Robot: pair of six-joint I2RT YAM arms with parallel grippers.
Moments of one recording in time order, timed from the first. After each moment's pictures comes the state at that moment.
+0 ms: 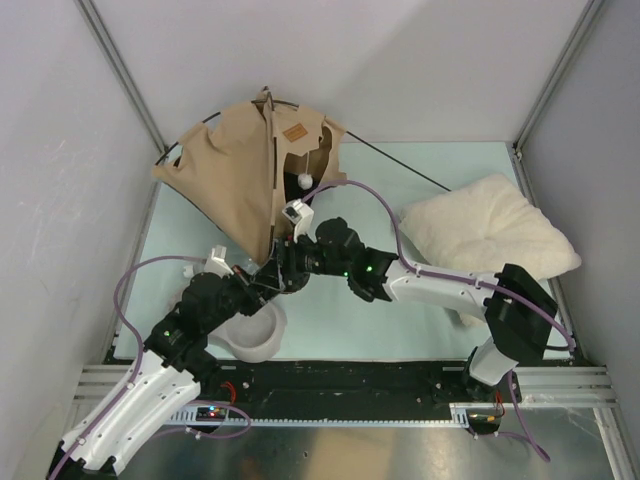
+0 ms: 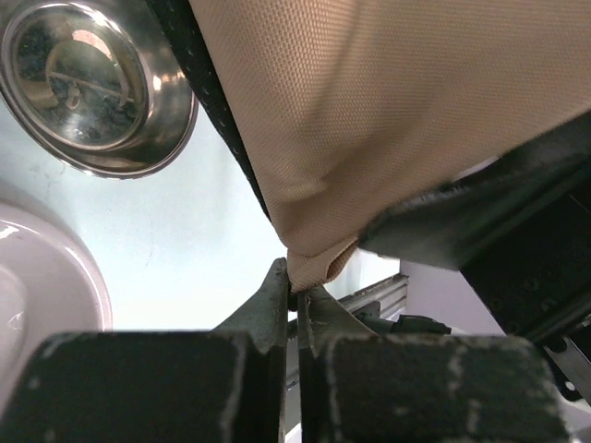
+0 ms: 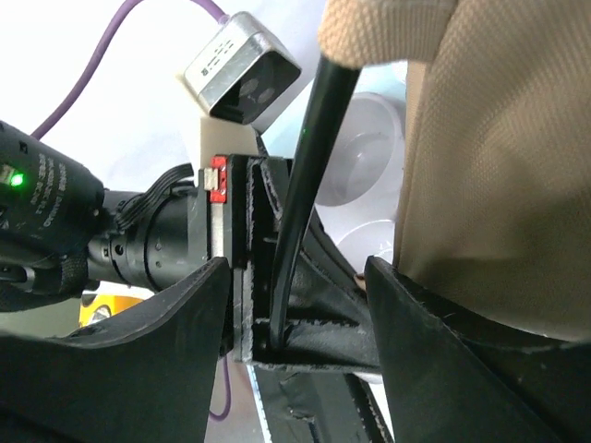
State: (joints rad) left arm -0.56 0.44 0.39 -0.37 0.09 -1.14; right arm 1.05 1.62 1.14 0.28 -0.28 0.67
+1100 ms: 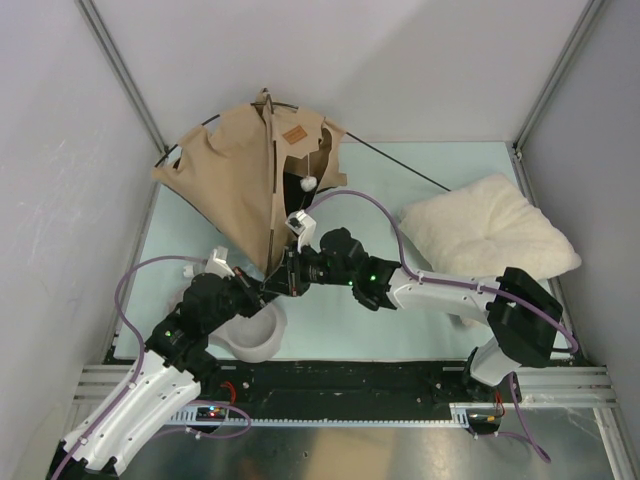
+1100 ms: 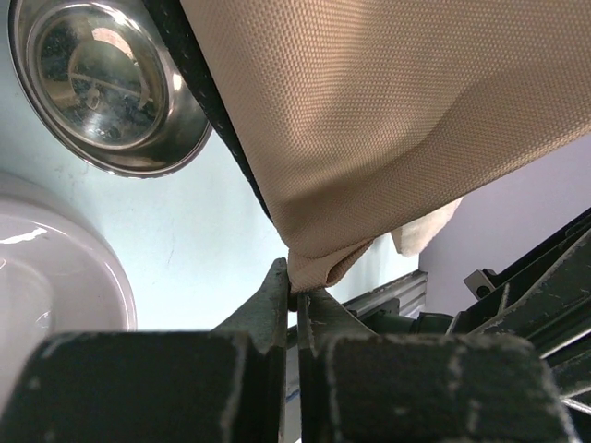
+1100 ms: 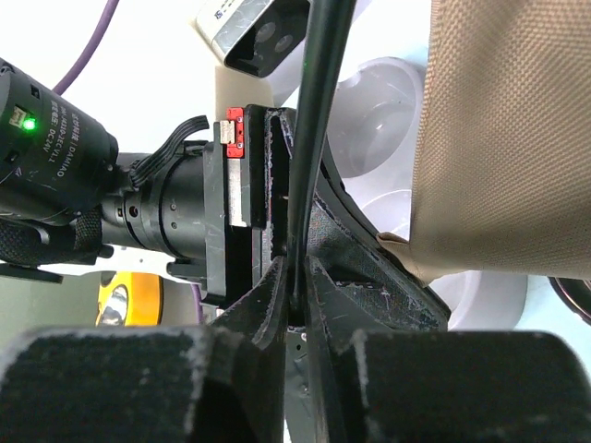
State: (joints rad) left arm -0.55 0.44 0.37 -0.38 0.10 -1.10; right arm 1.07 1.59 1.04 0.34 -0.31 0.71
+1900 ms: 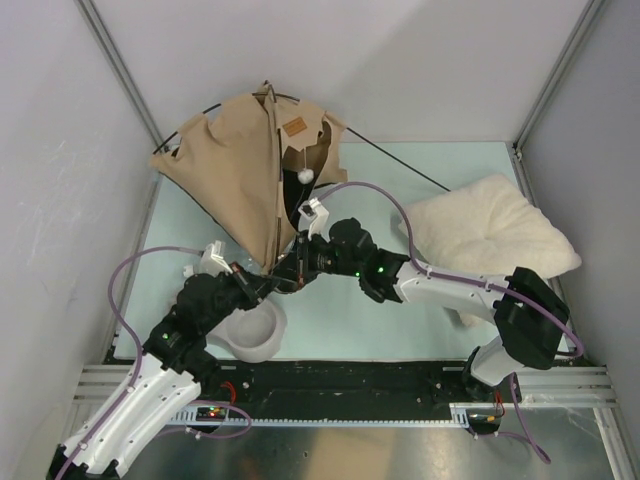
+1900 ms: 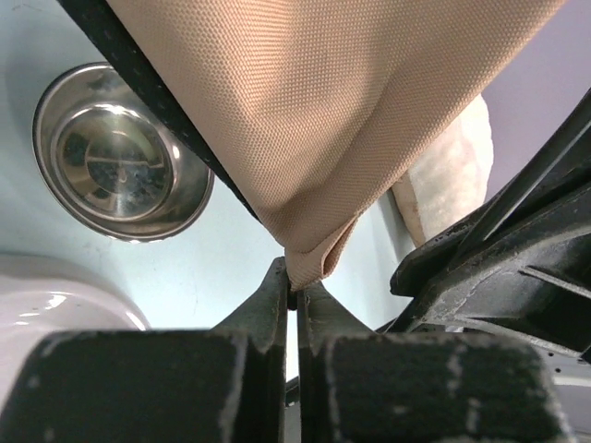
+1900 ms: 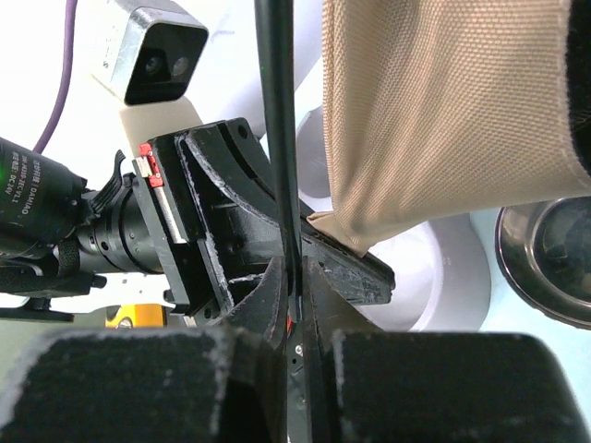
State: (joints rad) left arm -0.54 0.41 0.37 -0.31 0.07 -0.91; right arm 1.01 1.56 1.04 0.31 -0.28 0.75
